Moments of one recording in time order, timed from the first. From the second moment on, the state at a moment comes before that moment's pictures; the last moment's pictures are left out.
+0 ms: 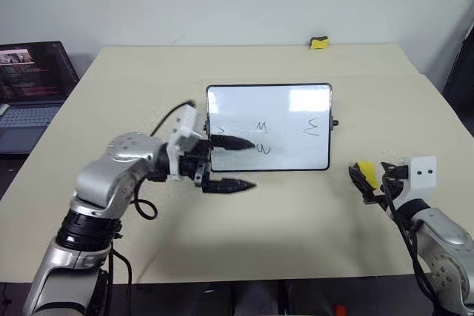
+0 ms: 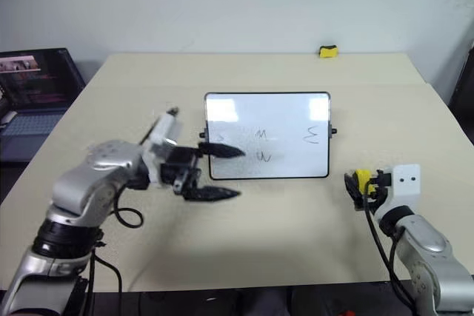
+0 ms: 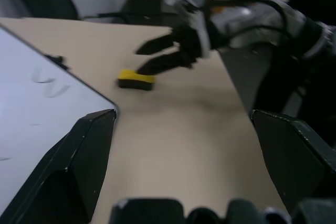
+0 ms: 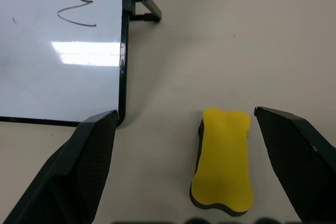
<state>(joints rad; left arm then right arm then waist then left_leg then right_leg) -0.53 0.69 -0.14 -0.19 -0.64 0.48 -1.29 0.06 -0.39 -0.31 -0.58 0.45 0.79 0.19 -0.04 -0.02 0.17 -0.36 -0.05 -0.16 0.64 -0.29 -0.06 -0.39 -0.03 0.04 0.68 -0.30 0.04</state>
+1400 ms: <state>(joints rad) -0.53 0.67 -0.12 -0.19 -0.59 0.47 -1.23 -0.09 -0.39 -0.29 -0.27 0.37 0.77 0.18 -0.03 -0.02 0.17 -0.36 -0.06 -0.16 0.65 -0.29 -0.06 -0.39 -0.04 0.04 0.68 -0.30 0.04</state>
